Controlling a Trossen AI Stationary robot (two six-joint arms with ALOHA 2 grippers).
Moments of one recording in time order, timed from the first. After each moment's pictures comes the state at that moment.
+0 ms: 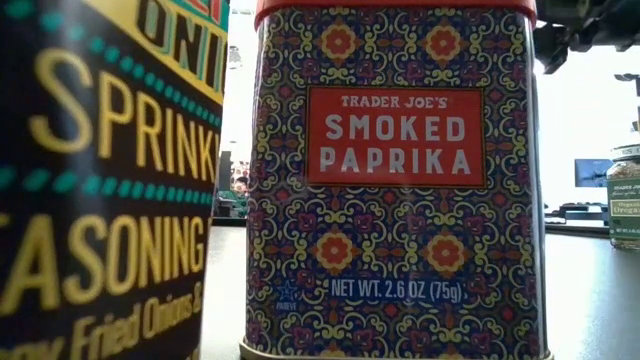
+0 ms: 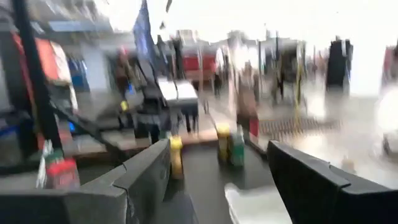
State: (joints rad) left arm -0.07 0.02 0.02 0.01 -0.01 -0.13; right arm -0.09 0.14 0.36 -0.11 0.13 0.05
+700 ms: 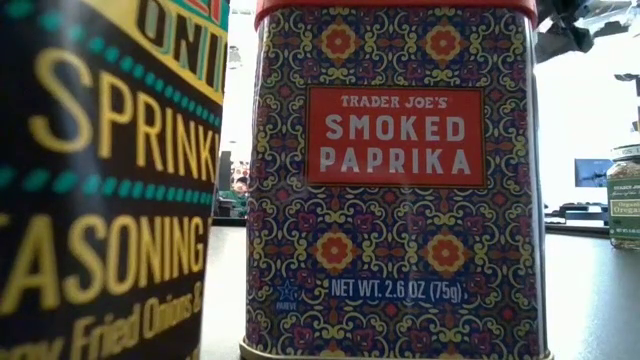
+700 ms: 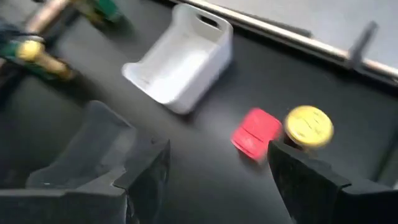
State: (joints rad) left arm -0.07 0.02 0.02 0.01 -0.01 -0.13; right arm -0.28 0.81 1.15 -1.15 0.25 0.65
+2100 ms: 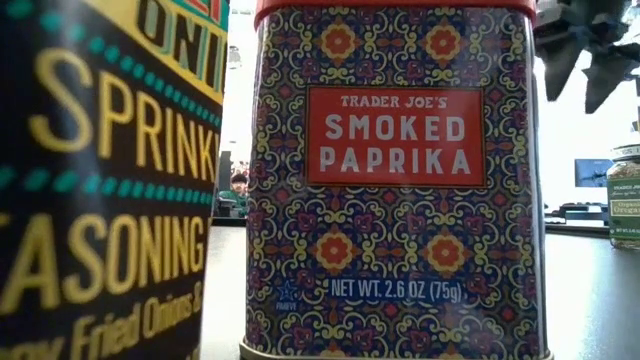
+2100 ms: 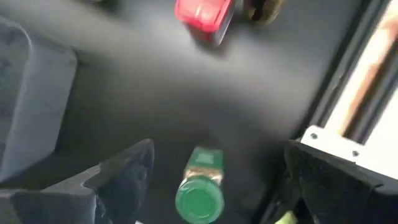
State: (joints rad) left arm -0.07 0.02 0.02 0.01 -0.01 -0.13; right arm -0.11 0.94 1.04 -1.45 0.15 1.05
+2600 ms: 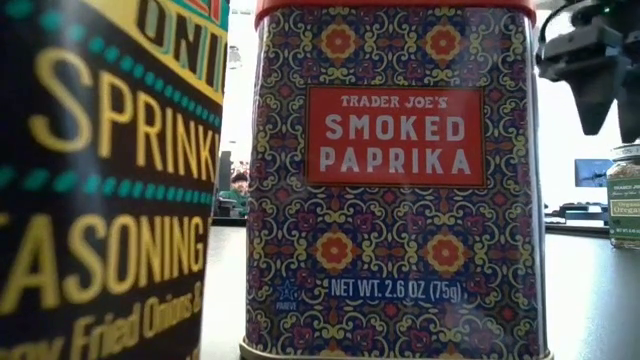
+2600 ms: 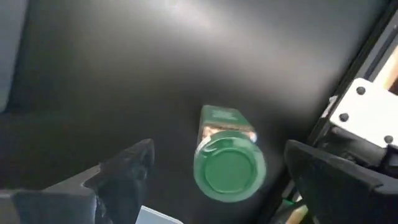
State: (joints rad) left arm -0.07 0.02 0.02 0.01 -0.01 -0.13; right arm 0.21 1.05 0.89 -1.35 0.13 1.34
